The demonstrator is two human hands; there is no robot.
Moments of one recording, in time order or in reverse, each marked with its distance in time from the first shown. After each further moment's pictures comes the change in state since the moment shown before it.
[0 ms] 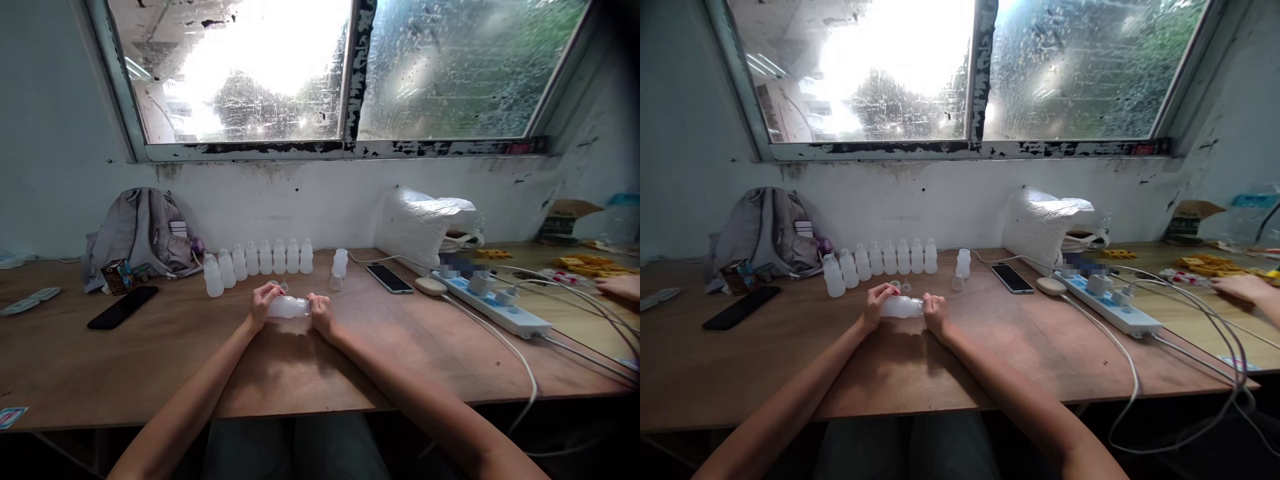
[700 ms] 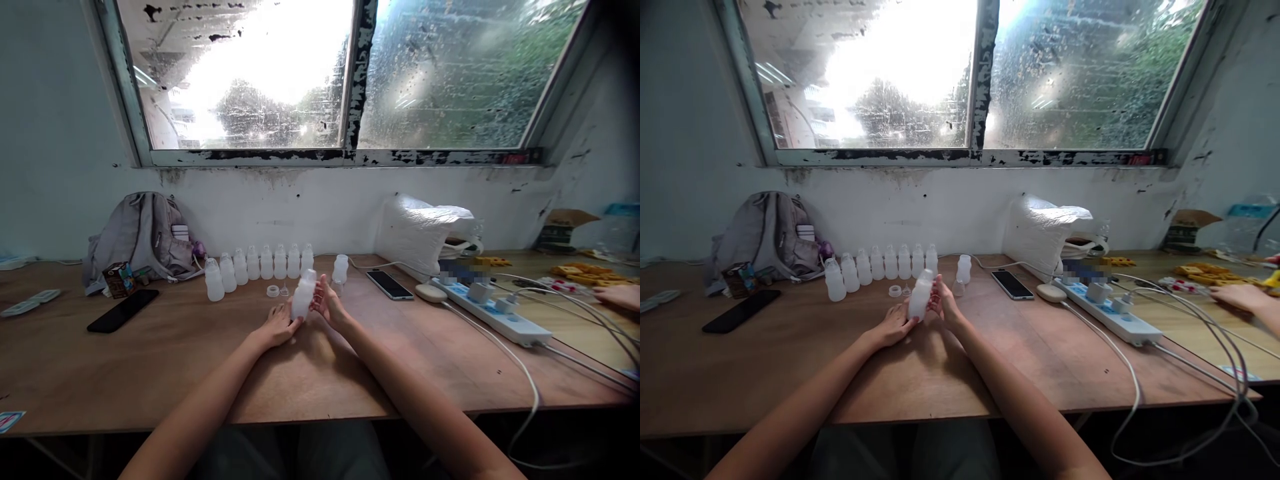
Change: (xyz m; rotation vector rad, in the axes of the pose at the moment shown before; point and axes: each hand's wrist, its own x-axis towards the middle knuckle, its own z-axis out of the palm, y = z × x) left_hand -0.015 -0.019 0.019 0.786 -0.492 0.069; right_hand 0.029 -0.011 -0.022 0.949 -0.151 0.495
